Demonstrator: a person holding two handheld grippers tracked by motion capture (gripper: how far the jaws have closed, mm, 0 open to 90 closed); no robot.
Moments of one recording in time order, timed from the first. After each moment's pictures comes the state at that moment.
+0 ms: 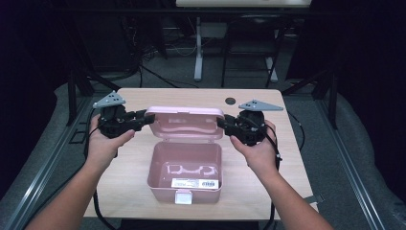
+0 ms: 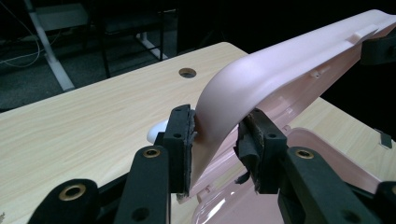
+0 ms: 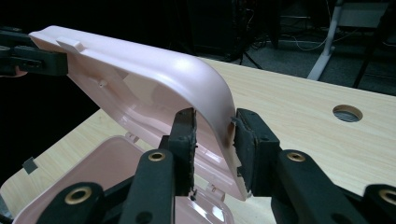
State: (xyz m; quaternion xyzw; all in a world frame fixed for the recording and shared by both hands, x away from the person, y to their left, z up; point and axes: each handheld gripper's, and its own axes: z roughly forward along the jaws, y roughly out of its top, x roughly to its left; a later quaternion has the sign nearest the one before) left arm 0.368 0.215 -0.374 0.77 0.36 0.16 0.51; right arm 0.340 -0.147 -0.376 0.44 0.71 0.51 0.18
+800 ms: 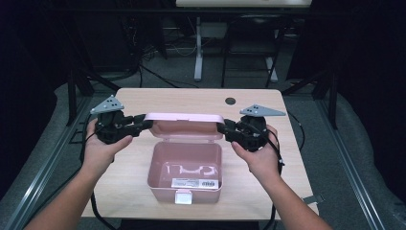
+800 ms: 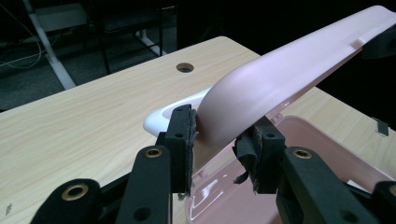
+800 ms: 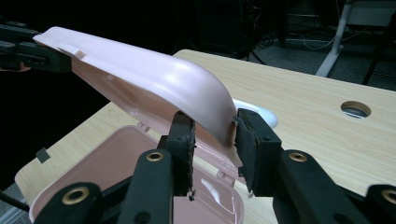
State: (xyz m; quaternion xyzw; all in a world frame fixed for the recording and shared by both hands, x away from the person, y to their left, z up) left arm 0.351 0.216 -0.372 0.78 0.35 0.17 0.50; right arm 0.326 -0.150 -0.377 0.43 0.72 0.51 0.17
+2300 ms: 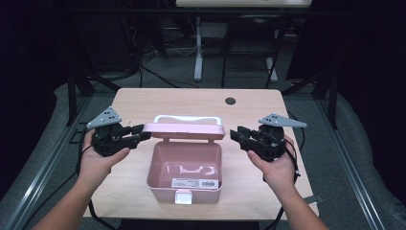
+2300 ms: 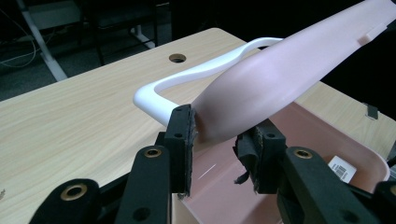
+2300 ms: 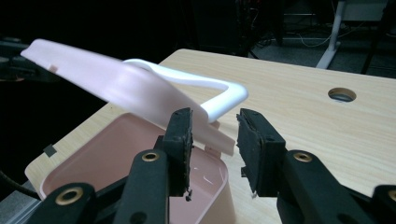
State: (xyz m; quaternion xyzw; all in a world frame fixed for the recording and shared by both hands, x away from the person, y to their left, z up) left arm 0.327 0.221 -0.383 0.78 0.34 0.16 0.49; right arm 0.304 -0.184 -0.382 0.44 0.71 0.52 0.17
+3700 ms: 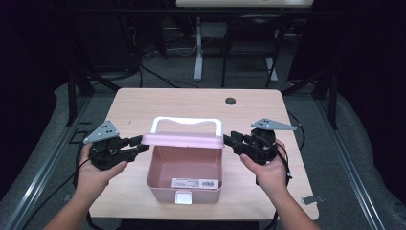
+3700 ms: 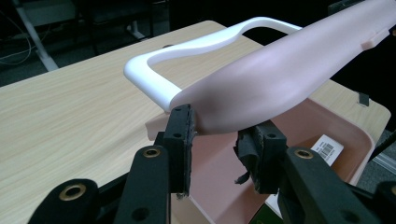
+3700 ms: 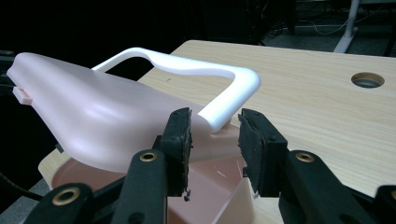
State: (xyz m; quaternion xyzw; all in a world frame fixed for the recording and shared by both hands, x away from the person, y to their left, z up) left arm 0.302 0.225 -0.401 0.79 0.34 0.16 0.49; right arm 0.307 -0.172 -0.402 0.45 0.71 0.53 0.13
